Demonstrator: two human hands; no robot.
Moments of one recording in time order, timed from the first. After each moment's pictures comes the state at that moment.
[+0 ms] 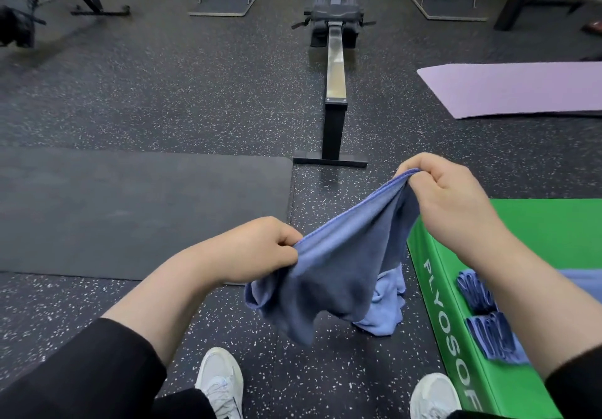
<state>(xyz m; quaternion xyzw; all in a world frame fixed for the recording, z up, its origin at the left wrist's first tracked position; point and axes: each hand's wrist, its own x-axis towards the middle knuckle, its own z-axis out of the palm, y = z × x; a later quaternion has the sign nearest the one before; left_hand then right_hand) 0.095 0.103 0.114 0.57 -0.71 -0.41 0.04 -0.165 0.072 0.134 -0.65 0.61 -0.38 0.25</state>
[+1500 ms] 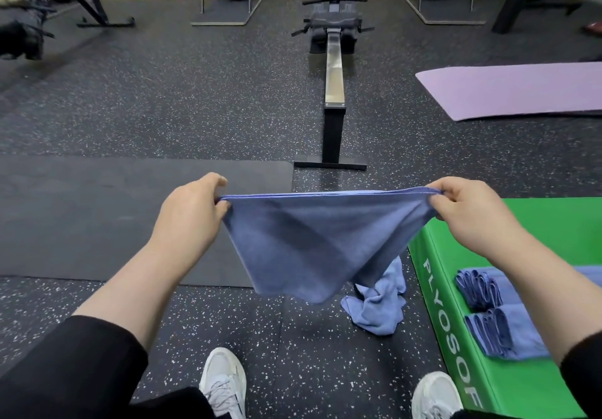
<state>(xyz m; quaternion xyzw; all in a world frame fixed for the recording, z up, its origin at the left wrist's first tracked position) 0.160 0.084 0.099 0.73 -0.66 -0.02 0.20 -0.228 0.061 0.099 -0.66 0.67 -0.27 0.22</state>
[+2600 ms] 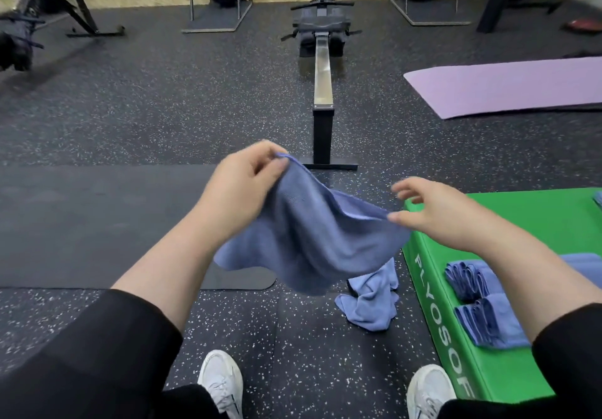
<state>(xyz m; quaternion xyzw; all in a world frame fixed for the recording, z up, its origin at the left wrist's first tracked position) 0.076 0.083 0.147 0.57 -0.69 -0.23 0.38 -0.226 0.070 0.109 -0.72 0.64 -0.13 0.24</state>
